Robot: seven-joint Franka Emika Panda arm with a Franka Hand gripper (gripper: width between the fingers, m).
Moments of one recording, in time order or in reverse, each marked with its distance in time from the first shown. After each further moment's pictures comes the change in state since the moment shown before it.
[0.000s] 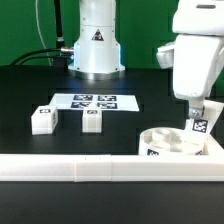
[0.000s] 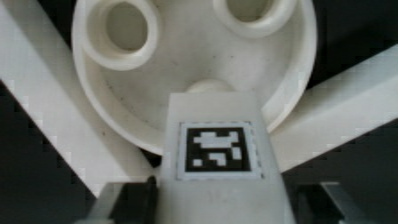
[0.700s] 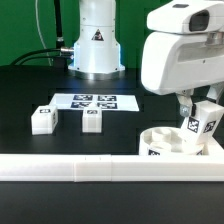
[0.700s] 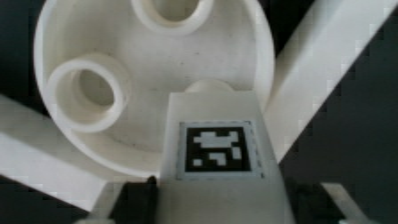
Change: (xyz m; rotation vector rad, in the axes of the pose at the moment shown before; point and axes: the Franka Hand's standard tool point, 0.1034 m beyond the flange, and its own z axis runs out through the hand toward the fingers) arm 0.000 0.000 0.000 0.001 0.002 0.508
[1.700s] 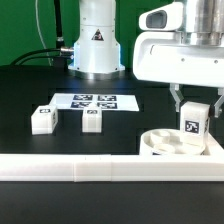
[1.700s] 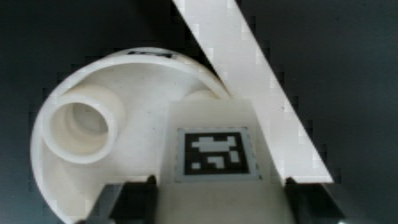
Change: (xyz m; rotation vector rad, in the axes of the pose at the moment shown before) arm -0.002 0.001 0.002 0.034 0.039 1.101
